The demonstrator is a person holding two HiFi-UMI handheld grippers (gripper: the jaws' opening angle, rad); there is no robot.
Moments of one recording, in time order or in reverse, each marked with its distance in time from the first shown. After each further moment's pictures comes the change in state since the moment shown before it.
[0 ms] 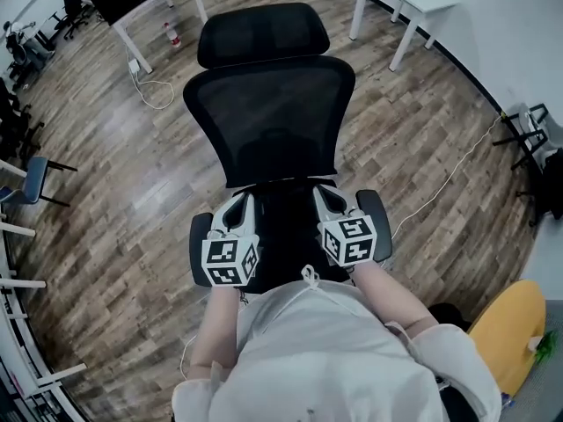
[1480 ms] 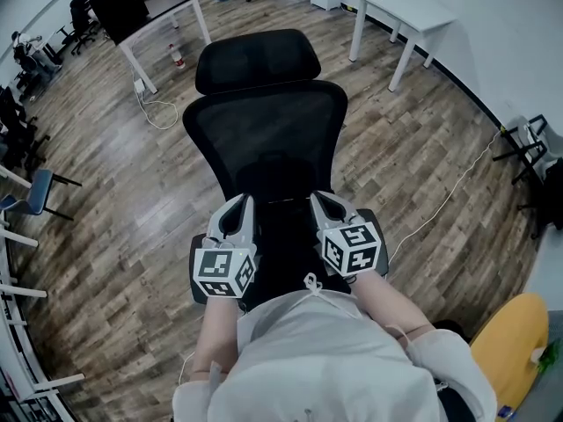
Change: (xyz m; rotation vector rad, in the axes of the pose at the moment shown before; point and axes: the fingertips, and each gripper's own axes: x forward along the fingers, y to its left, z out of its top) left arm -0.006 -0.033 0.079 0.054 -0.169 -0.052; right arm -0.019 -0.004 0.058 0.020 -0.078 0.051
